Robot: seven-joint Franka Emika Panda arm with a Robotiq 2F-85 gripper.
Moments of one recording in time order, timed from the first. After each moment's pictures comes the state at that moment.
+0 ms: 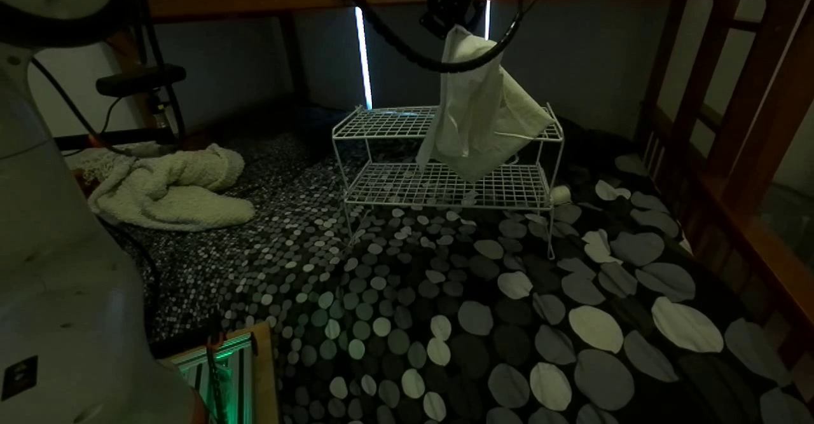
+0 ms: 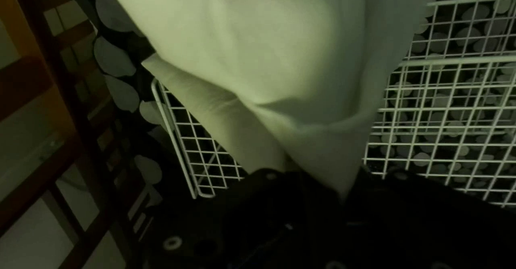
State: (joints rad) arm 0.22 0.03 0.23 -1.48 -0.10 1.89 -0.41
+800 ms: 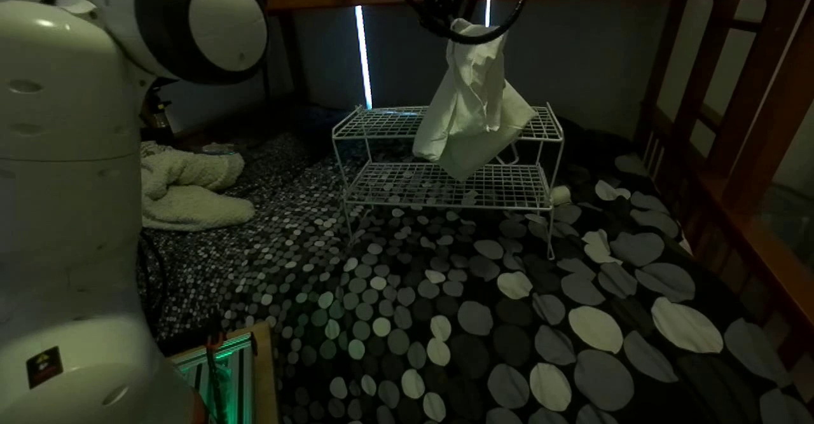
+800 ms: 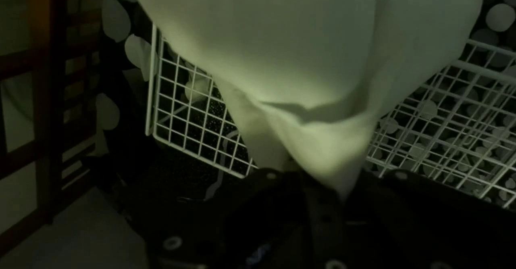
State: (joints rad) arm 0.35 0.32 0.28 -1.09 -0.31 1.73 -0.64
